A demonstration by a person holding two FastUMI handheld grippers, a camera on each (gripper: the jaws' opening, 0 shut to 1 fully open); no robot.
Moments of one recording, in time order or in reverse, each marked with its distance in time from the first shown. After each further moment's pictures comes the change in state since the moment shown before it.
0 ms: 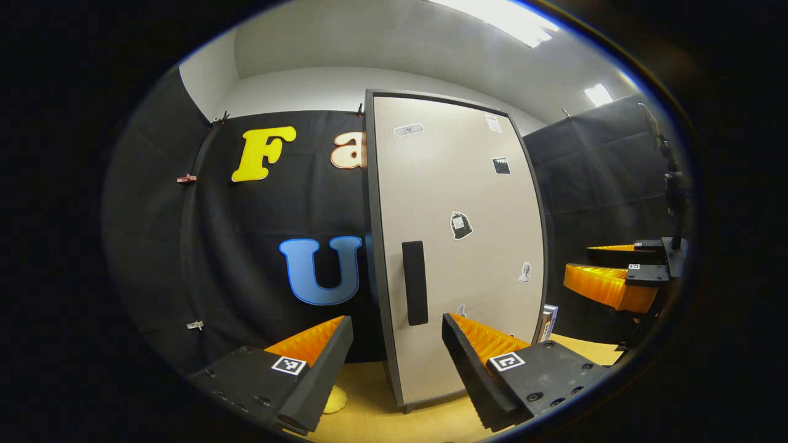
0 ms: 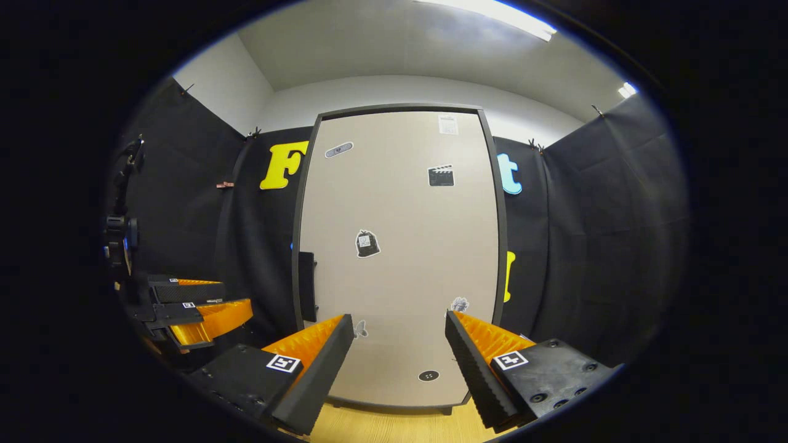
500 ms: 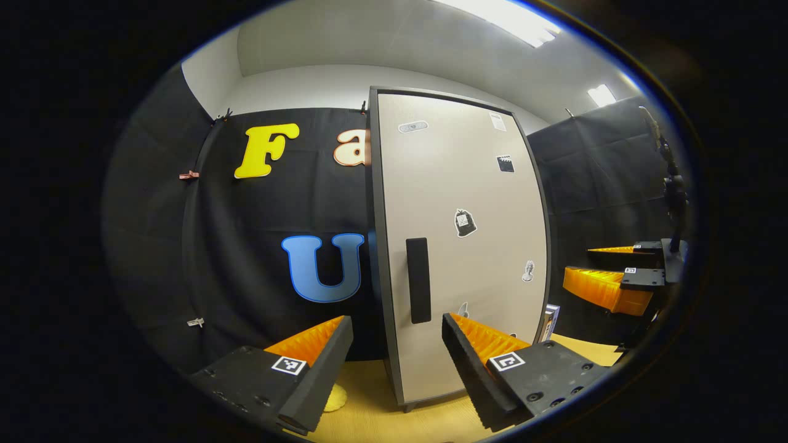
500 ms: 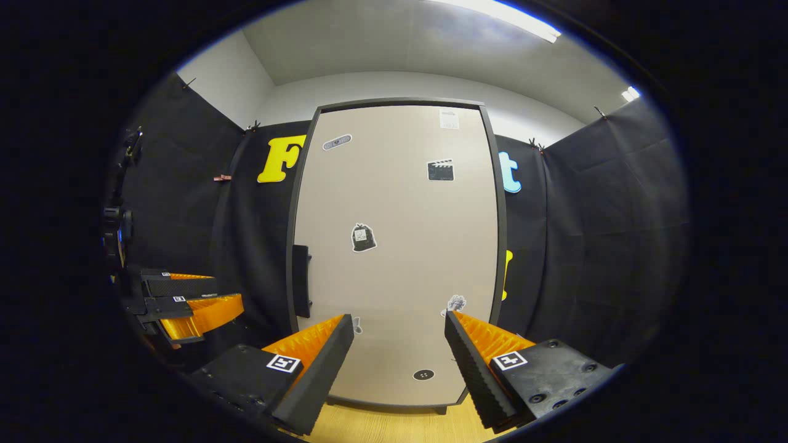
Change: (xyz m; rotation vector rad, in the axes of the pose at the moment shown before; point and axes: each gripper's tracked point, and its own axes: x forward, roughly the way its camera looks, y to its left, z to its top) left arm 0.001 0.007 -0.006 -0.011 0.011 0.014; right arm 0.006 0.004 -0.008 -0.024 0.027 0.013
